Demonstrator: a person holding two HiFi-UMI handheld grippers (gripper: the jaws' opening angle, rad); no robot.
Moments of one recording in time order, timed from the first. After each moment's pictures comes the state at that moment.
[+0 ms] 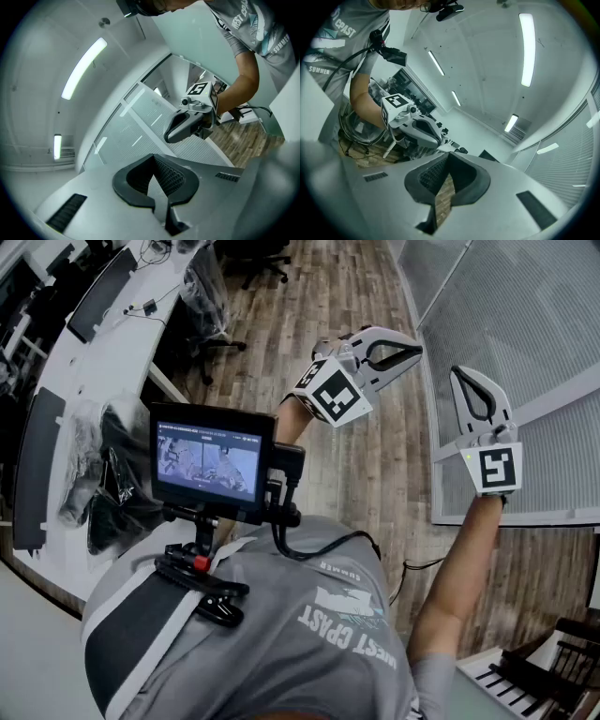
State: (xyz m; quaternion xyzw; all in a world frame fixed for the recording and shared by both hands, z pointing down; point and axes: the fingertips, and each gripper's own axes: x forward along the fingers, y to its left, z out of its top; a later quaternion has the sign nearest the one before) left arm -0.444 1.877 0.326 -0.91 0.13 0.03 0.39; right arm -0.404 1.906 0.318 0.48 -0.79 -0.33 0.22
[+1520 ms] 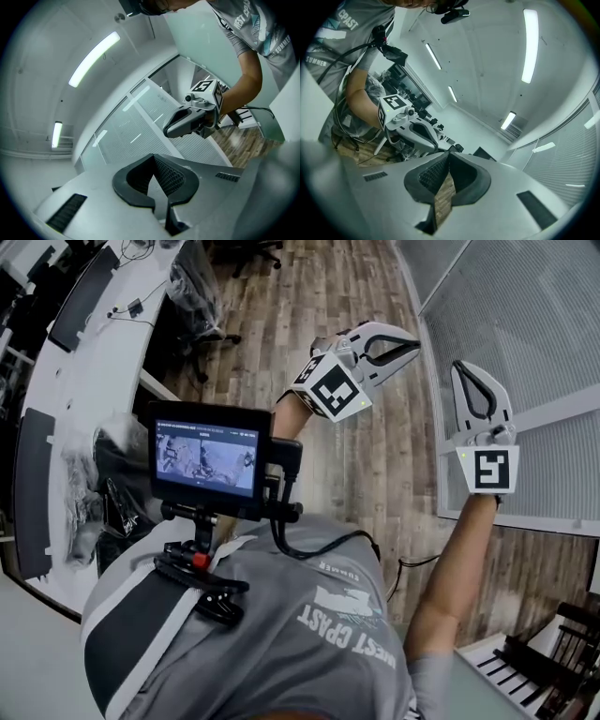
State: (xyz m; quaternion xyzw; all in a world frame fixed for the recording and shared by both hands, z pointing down) left arm -0.486 1.754 0.366 -0.93 0.12 0.03 0.35; right arm -0.451 1.792 0.344 0.50 -0.77 -0.33 0.23
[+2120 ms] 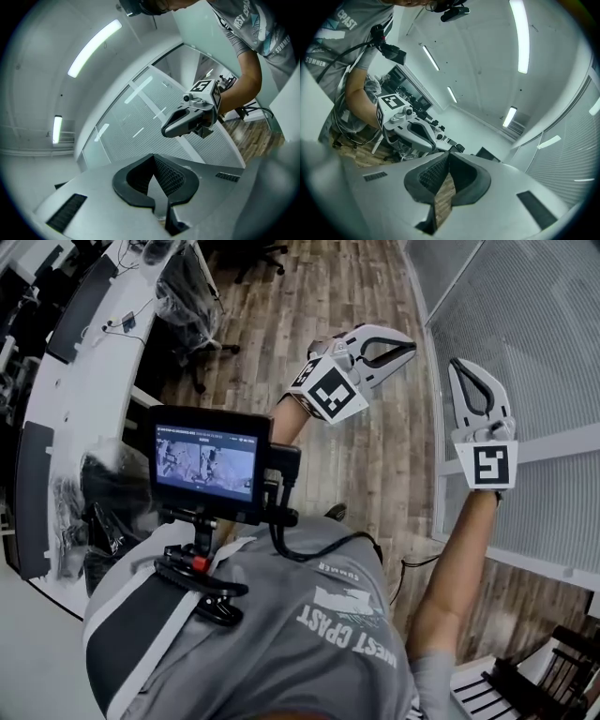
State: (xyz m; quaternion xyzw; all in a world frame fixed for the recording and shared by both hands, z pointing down) left arm -0.414 1.653 0.375 -0.93 0.14 0.02 0.35; right arm -0.373 1.685 0.353 0.49 -0.78 -0.32 0.22
